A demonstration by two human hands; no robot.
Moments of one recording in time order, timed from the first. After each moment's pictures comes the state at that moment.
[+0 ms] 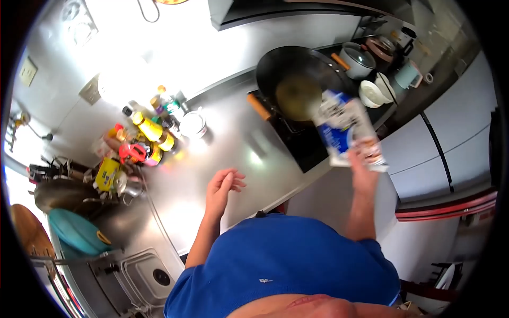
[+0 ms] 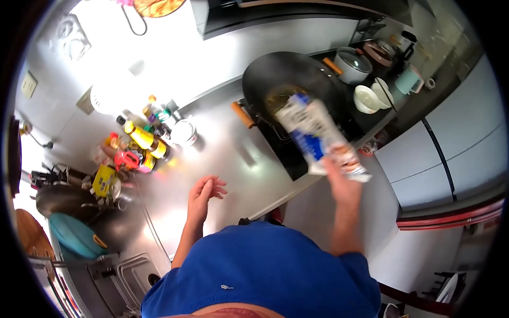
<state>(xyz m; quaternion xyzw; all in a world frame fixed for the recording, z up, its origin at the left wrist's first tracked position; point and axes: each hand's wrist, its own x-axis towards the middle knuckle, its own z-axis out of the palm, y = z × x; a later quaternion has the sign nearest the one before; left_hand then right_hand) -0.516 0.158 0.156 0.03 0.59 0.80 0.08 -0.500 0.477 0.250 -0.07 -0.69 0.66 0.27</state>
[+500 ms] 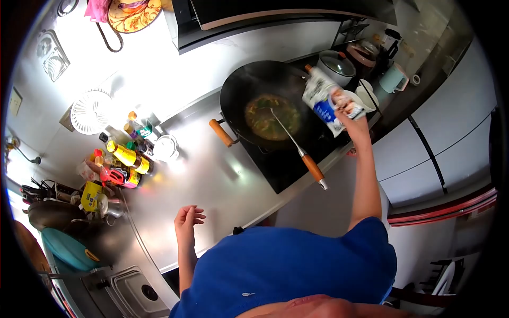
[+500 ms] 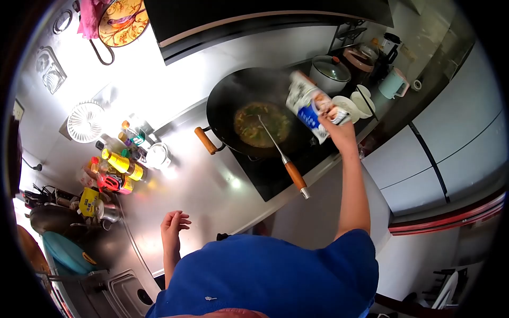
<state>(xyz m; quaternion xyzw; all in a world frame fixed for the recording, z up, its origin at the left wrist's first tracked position) -0.495 0.159 0.129 -0.15 0.64 0.75 0.02 -0.642 0.632 0.254 -0.07 -0.76 0.62 0.19</state>
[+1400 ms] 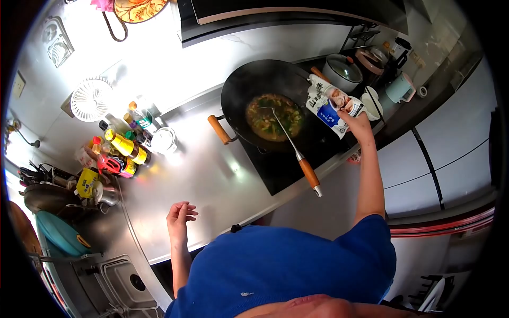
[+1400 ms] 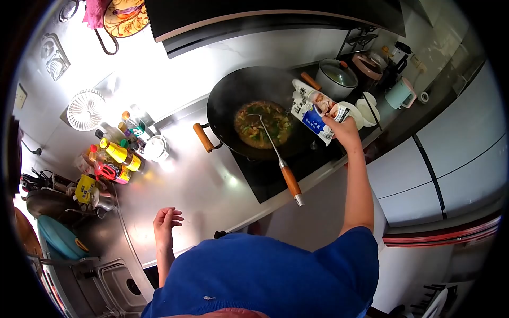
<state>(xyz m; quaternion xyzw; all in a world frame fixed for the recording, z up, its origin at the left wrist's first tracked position) -0.490 0.167 0.129 -0.18 0.64 0.74 -0.02 -0.671 0.656 0.262 -0.12 -0.84 0.52 0.09</state>
